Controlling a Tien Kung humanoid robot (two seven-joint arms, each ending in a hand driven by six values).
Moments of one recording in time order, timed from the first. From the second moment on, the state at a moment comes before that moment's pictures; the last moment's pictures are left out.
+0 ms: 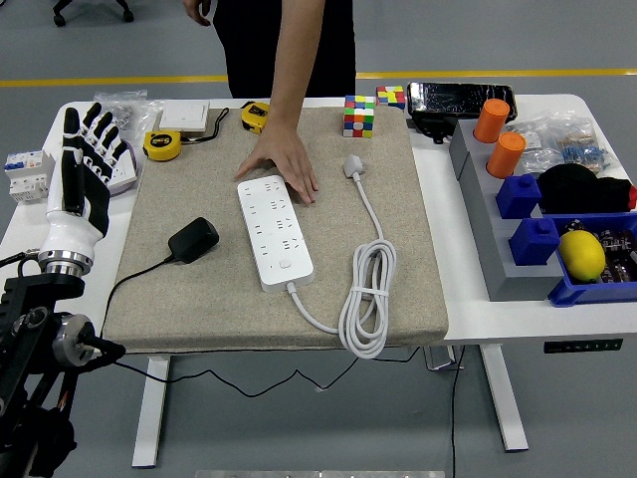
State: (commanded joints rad) left arm -0.11 0.01 -1.53 -1.45 1.04 0.07 -0.13; right arm 0.07 -0.14 1.42 0.18 -1.40 0.01 -0.10
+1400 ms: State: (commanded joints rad) left arm -0.02 0.02 -1.59 -1.48 1.40 0.08 -0.09; right arm 0.02 -0.13 1.42 0.18 -1.50 0.03 -0.07
